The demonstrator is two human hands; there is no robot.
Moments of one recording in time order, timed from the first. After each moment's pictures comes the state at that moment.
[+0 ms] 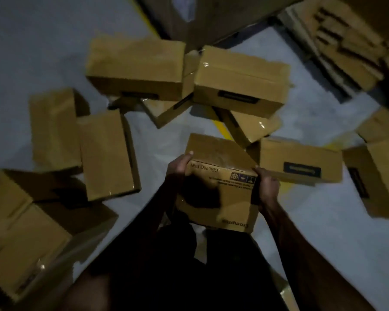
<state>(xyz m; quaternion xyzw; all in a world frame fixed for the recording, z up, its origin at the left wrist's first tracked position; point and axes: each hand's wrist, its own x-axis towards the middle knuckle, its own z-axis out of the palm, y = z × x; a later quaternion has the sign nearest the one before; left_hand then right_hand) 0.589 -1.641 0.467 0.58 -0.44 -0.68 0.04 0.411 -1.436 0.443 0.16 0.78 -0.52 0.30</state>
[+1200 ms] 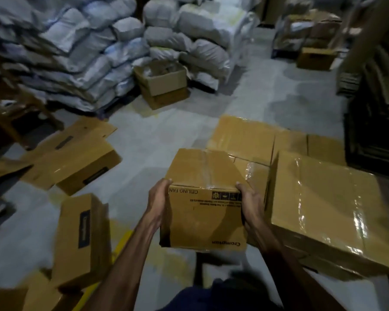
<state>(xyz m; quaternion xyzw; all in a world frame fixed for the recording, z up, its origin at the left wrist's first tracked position) 0.587 -1.206 0.623 -0.20 -0.68 -0.55 -0.45 0.836 -1.109 0.576 0.61 0.40 -0.56 -0.40</state>
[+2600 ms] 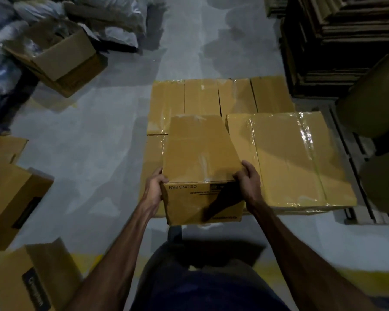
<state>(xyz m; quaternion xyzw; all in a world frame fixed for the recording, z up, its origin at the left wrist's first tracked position) 0.687 -0.940 0.547 -0.29 -0.66 -0.35 -0.60 0.965 -0.944 0.526 0.71 0.30 -0.50 -0.40</state>
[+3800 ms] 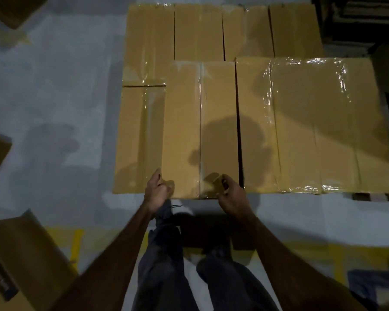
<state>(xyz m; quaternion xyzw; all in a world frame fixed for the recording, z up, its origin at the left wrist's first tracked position) 0.695 -0.934 0.277 -0.29 -0.71 -0.24 -0.60 0.949 -0.961 0.323 0.72 0.48 -0.49 -0.13</state>
